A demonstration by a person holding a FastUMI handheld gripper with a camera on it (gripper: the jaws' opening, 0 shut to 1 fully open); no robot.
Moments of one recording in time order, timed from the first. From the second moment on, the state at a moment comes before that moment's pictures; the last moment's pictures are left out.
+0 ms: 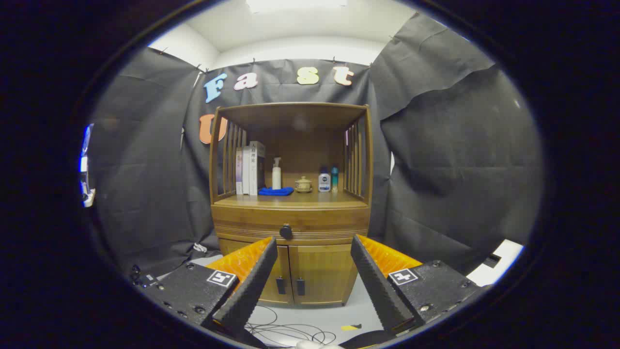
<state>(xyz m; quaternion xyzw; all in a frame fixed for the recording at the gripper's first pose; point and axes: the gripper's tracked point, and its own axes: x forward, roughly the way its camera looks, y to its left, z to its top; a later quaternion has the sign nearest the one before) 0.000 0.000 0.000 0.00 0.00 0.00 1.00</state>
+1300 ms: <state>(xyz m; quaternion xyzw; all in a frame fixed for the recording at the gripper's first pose) 0.061 0.021 0.029 -0.02 -0.02 0.01 1.00</state>
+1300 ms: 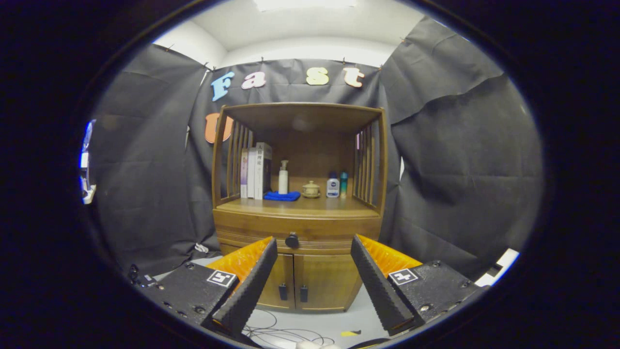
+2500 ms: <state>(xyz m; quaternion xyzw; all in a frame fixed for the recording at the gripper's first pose) 0.324 0.067 -0.089 -0.03 0.08 0.02 1.00</state>
